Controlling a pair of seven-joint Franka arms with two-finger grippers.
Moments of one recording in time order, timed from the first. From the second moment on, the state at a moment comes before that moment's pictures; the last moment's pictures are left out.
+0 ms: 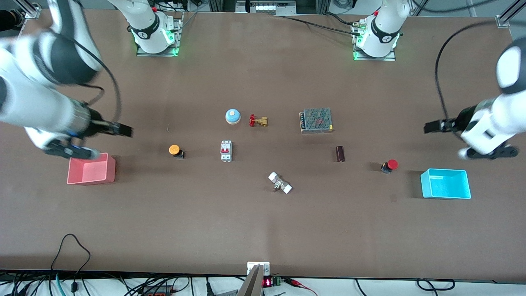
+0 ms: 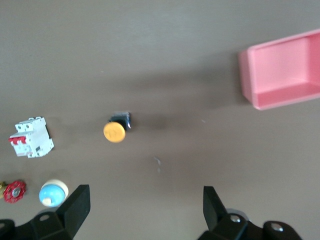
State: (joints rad) left arm 0.10 0.29 -0.09 -1.58 -0.01 1.60 -0.07; right arm 0.08 0.31 0.09 -1.61 0.03 1.75 0.27
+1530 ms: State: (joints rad) left arm 0.06 0.62 -0.09 -1.72 0.00 2.06 0.21; right arm 0.16 0.39 0.13 -2.07 -0.09 2.49 0.32
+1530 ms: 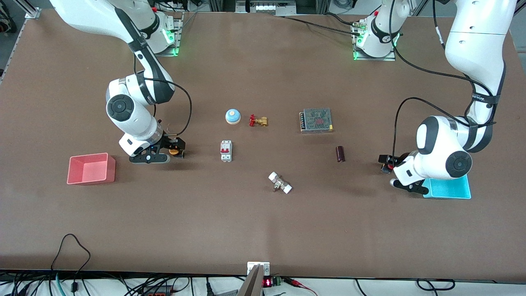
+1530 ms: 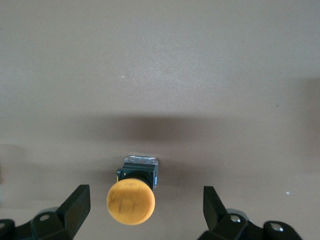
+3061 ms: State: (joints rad) left arm 0.11 0.41 -0.06 -1.70 0.00 2.00 0.24; right arm 0.18 0.47 0.13 -2.04 -0.10 2.50 0.34
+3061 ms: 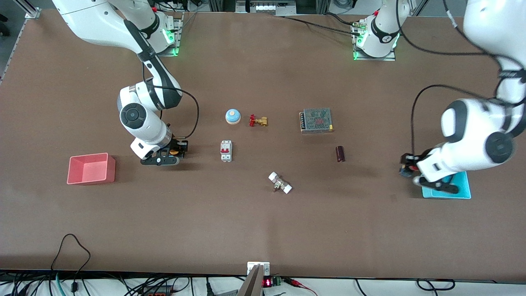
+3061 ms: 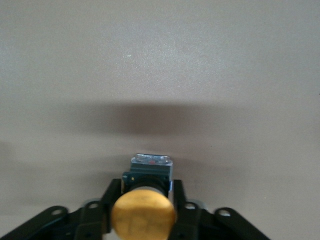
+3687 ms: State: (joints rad) left arm 0.29 0.52 -0.05 -1.55 0.00 1.84 0.24; right arm 0.12 0.39 0.12 -1.88 -0.10 2.24 0.25
